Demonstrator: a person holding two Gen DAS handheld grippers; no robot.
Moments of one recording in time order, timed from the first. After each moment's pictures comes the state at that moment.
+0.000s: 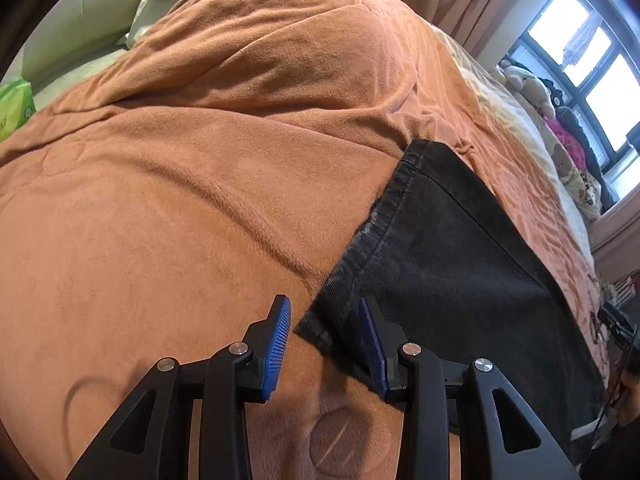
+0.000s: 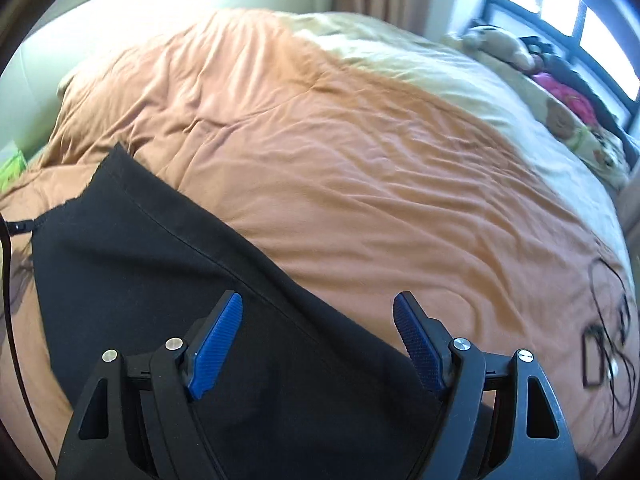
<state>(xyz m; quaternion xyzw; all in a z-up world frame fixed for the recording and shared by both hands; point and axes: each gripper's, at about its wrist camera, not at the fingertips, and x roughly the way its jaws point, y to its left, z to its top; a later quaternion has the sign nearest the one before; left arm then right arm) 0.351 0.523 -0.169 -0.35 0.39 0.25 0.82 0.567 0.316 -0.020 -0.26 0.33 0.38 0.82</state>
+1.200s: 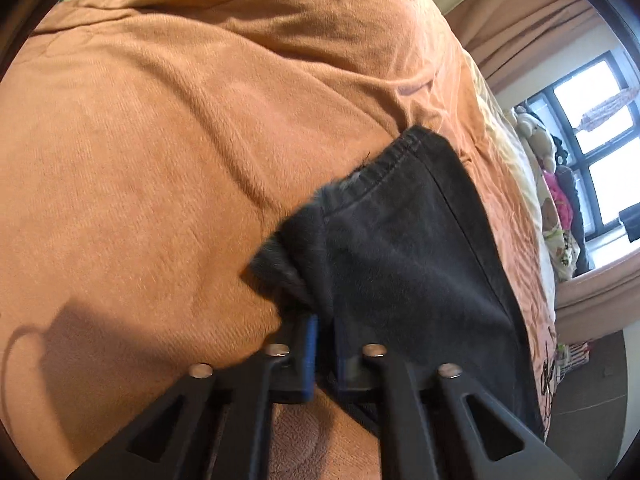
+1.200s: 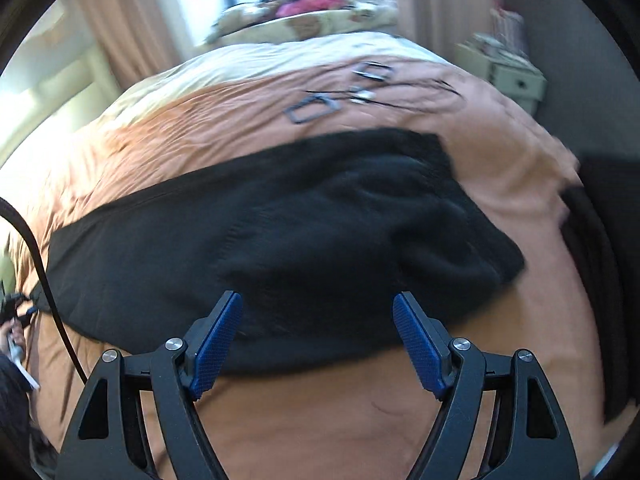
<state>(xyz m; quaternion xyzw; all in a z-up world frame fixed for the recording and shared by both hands) 0.351 0.498 -0.192 -0.48 0.33 0.25 0.78 0.408 -0.158 0.019 0.03 0.41 0.13 0.90</state>
